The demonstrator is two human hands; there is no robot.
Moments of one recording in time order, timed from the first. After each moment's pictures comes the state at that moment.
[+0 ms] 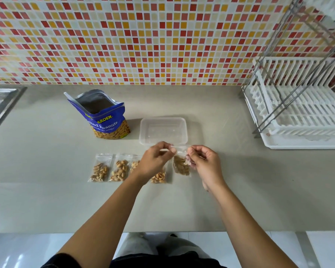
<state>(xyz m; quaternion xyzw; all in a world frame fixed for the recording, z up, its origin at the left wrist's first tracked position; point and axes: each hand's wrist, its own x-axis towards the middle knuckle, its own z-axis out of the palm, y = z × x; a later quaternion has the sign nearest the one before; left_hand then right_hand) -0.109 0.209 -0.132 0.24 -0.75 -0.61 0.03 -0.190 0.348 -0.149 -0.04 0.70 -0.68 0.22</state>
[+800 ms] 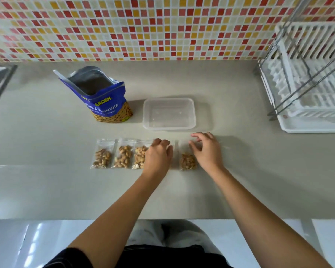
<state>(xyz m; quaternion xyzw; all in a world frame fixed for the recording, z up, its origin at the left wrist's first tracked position) -0.103 0.219 -0.184 0.28 -0.92 -0.26 0.10 -0.211 0.337 -0.210 -0.25 0.89 -0.37 0.07</state>
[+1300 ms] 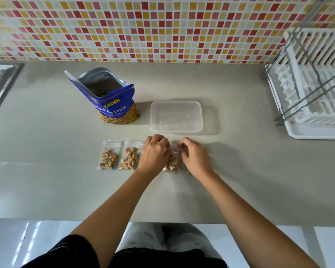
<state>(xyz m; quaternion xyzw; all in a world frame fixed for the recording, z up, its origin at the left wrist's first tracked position) -0.098 0.177 -0.201 0.20 -0.95 -0.23 0.11 -0.182 0.297 -0.209 -0.31 0.88 -0.35 0.12</state>
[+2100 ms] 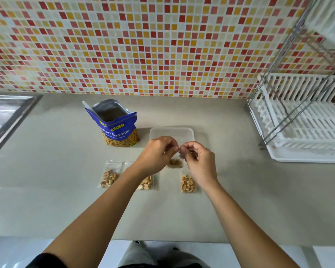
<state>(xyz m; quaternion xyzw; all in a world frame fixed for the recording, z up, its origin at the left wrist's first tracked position) -0.107 0.183 -0.077 0.13 -0.92 -0.36 0.10 -0.174 0.311 -0.108 -0.21 0.77 -0.59 0.12</state>
